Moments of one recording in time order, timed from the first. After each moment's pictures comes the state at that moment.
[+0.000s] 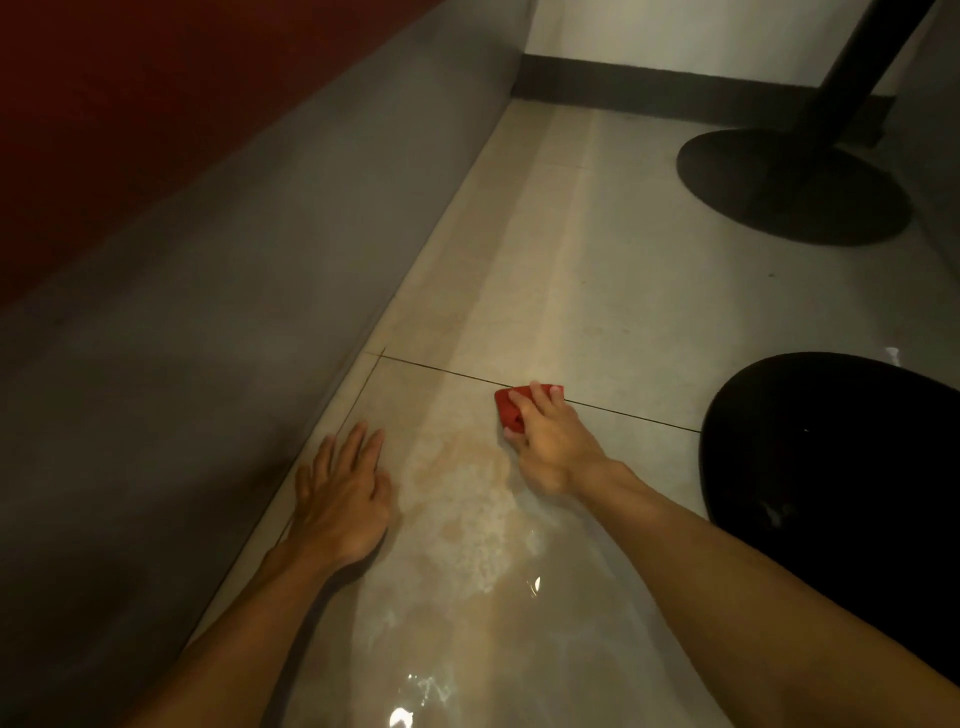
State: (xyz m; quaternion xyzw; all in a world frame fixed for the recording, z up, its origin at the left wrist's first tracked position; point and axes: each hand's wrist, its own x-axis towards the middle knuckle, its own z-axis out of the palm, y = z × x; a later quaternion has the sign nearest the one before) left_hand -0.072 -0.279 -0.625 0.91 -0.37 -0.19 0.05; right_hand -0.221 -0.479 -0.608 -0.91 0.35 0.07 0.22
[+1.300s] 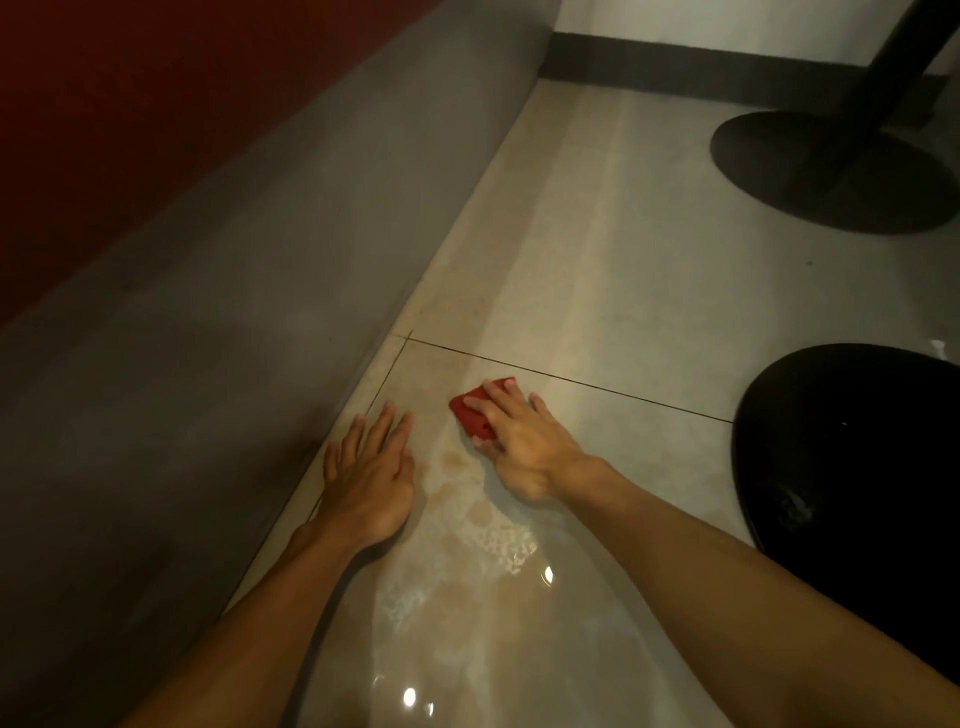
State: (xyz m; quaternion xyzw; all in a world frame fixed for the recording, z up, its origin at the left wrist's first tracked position) left_hand -0.070 -0.277 -0.628 0.90 -0.37 -0.20 0.08; right_hand -0.194 -0.443 -0.614 -0.95 0.21 0.07 0.23
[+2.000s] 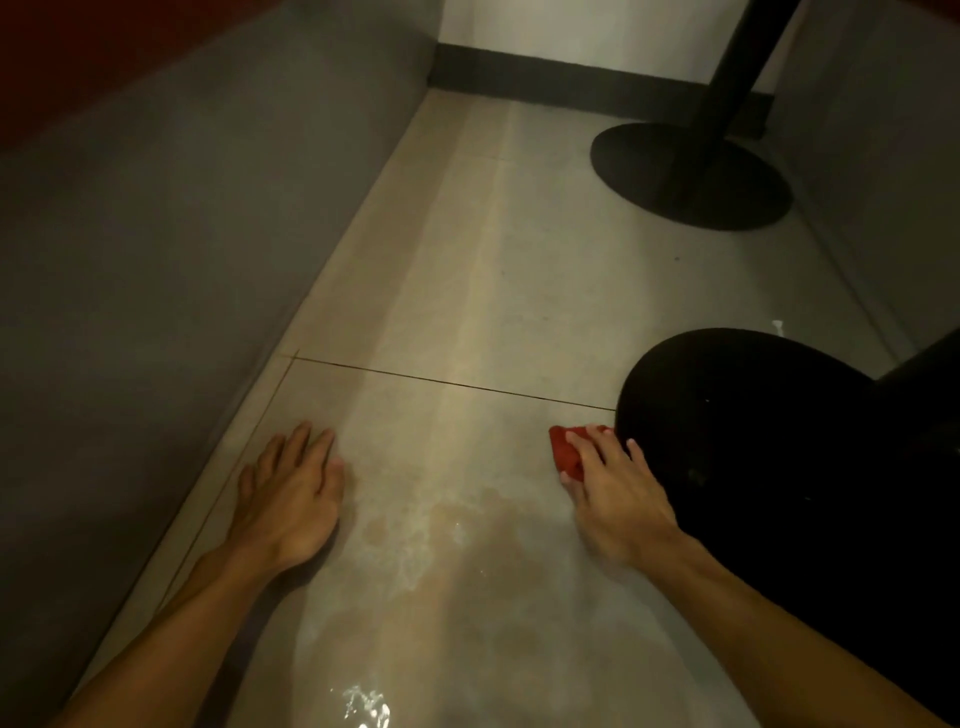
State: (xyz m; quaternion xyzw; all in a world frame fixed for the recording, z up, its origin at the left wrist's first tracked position) left_hand -0.082 -0.303 -0.631 0.89 -0.40 -0.18 0.08; right_hand -0.366 -0.482 -0.610 -0.88 0.45 0.06 0.11
